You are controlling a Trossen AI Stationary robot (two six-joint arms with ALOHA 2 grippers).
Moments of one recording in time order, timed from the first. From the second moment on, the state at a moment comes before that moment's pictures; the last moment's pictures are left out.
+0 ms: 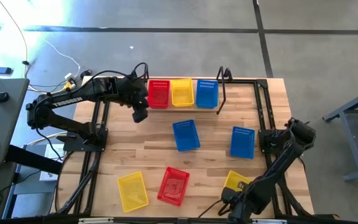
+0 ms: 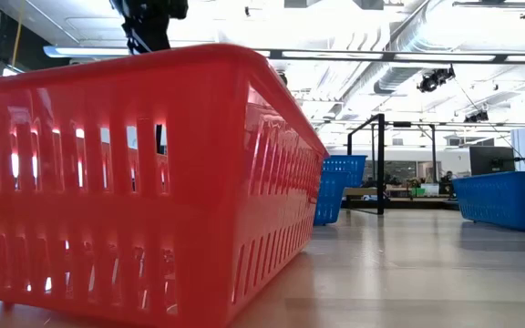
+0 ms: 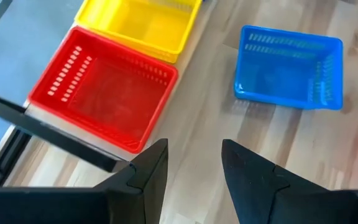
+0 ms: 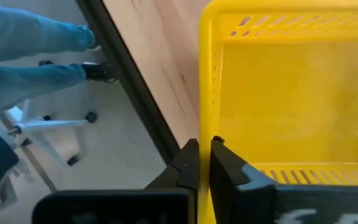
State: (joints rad) left arm 0.43 1.22 1.24 -1.00 -0.08 -0.07; right arm 0.91 1.83 1.33 -0.77 -0.03 1.39
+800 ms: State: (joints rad) left arm 0.43 1.22 1.24 -1.02 -0.10 -0.05; right arm 0.56 1.83 1.59 -0.79 0.02 0.99
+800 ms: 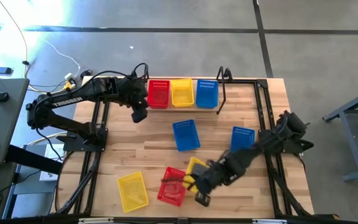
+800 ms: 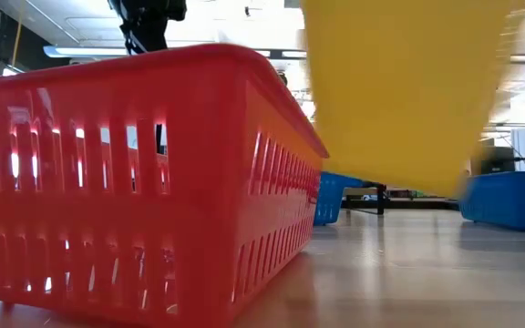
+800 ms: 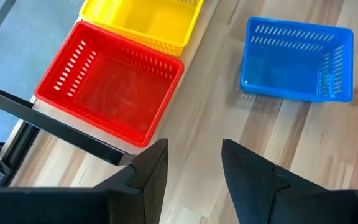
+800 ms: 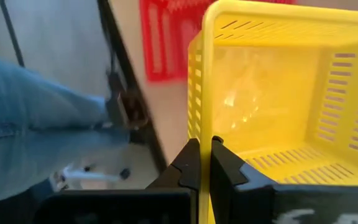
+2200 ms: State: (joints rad) left arm 0.43 1.22 1.24 -1.03 -0.10 -0.04; right arm -0.19 1.85 1.82 -0.95 0.26 -0.31
